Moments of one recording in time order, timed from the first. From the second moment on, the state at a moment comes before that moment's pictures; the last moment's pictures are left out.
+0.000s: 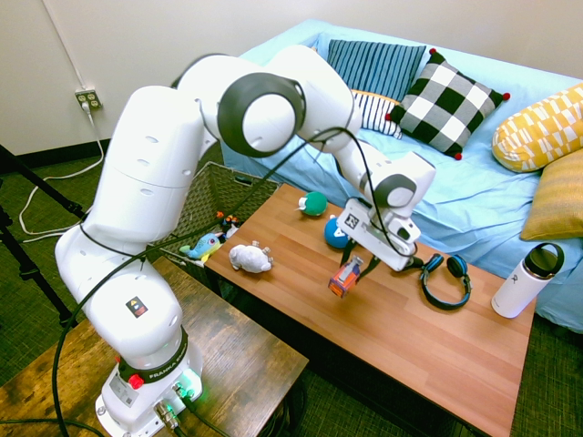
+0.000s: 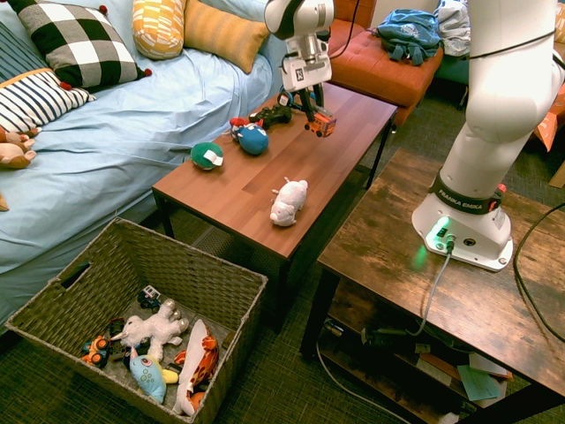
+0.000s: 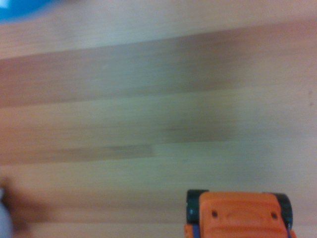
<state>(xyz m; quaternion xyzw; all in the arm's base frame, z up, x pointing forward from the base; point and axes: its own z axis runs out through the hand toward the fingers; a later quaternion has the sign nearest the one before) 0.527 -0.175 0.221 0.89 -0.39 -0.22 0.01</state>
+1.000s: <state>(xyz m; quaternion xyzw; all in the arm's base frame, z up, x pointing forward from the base) 0.546 0.372 0.223 0.91 -0.33 -0.18 0.14</state>
